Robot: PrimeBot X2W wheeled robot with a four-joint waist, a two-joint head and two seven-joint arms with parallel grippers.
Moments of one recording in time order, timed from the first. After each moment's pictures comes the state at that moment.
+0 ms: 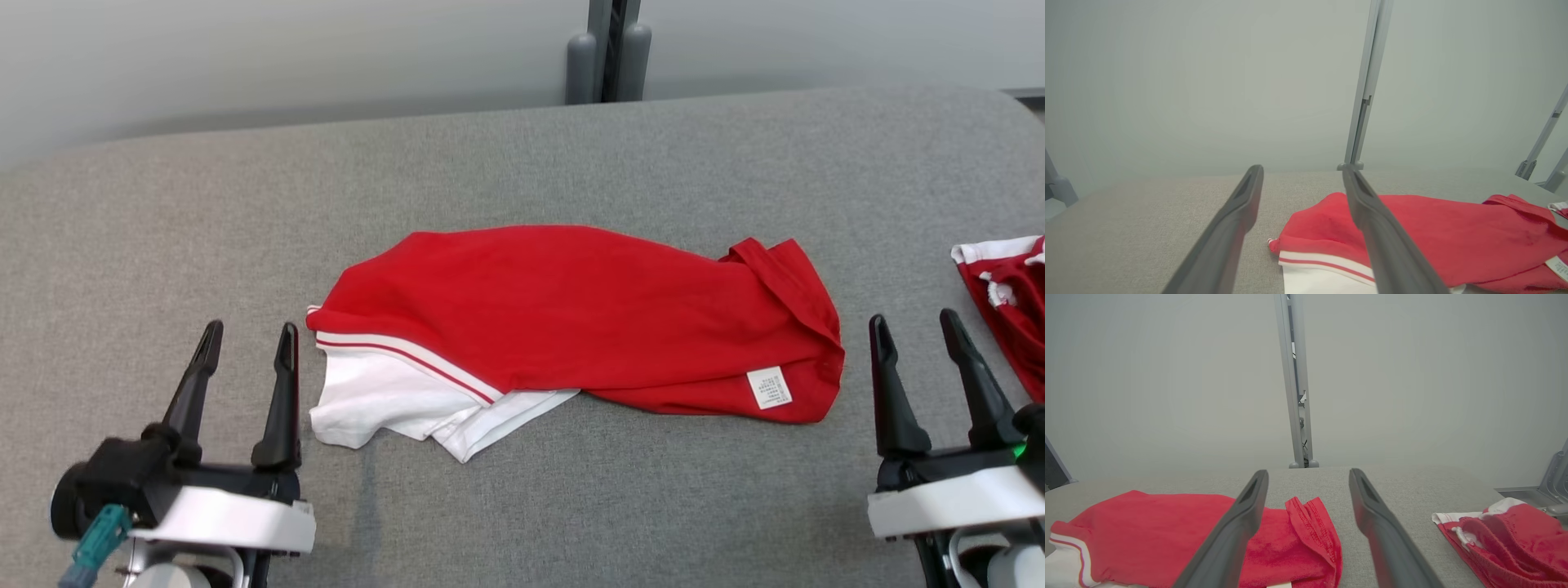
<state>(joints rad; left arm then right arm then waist) -0.07 0.32 -0.27 -0.07 -0.47 0.19 -0.22 -0.07 -0.10 -0.03 0.02 0.23 0.13 -0.20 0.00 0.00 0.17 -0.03</state>
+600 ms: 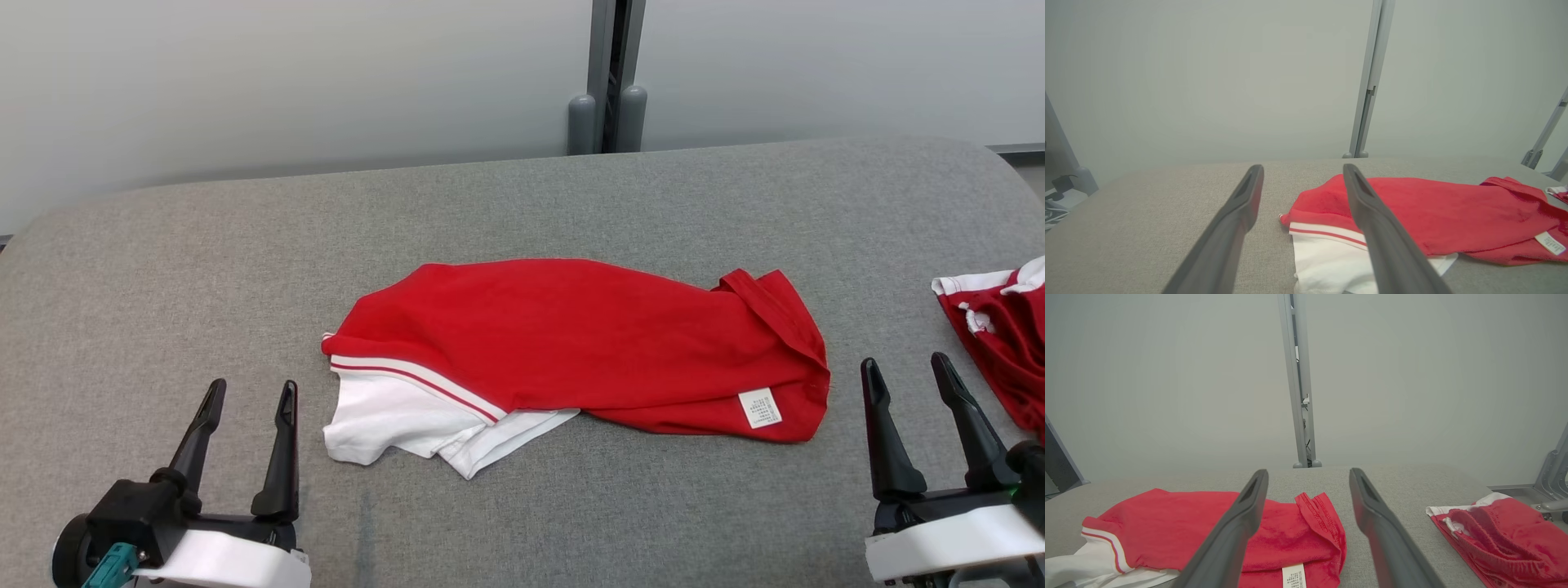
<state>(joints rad) 0.03 0.35 -0.28 -0.07 -0.48 0.20 -0.21 0.05 -0.06 -0.05 -0.10 0.20 0.13 -0.11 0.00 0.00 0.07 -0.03</state>
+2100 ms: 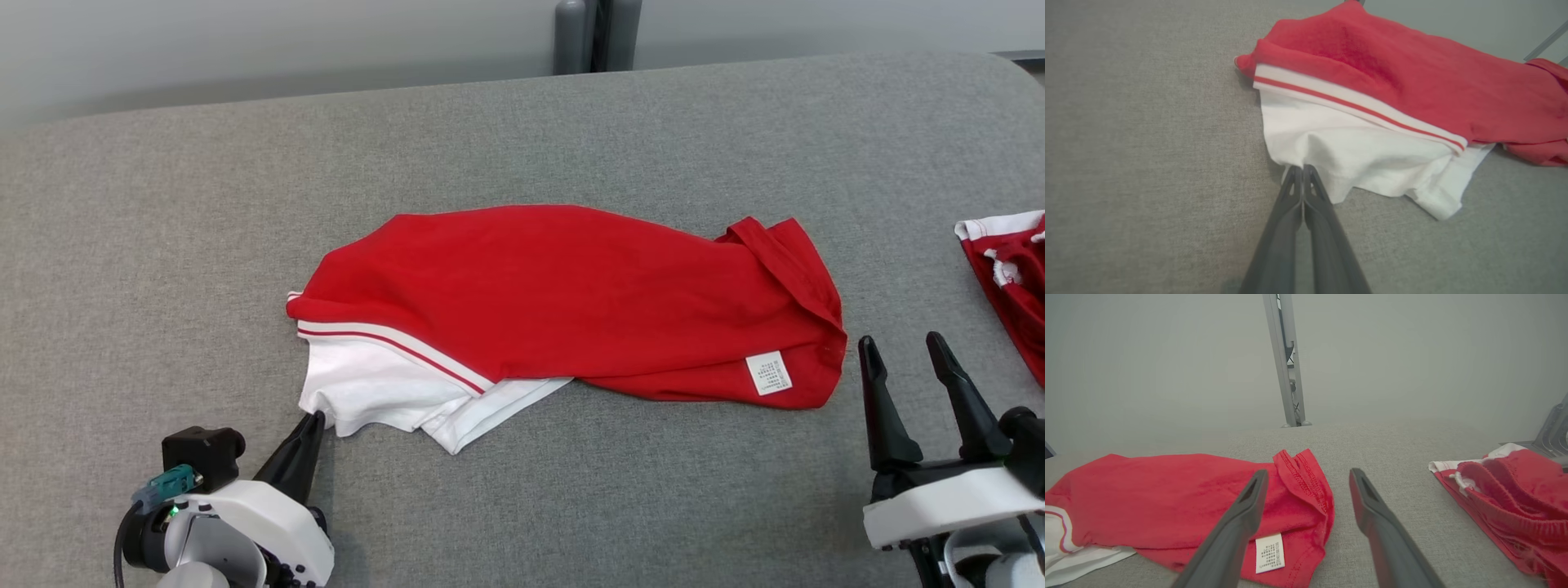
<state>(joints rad) -0.15 0.31 -0.37 0.32 -0.64 0.02 -0.03 -0.03 -0.07 -0.04 0.01 0.23 0.13 -0.11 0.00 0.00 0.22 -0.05</state>
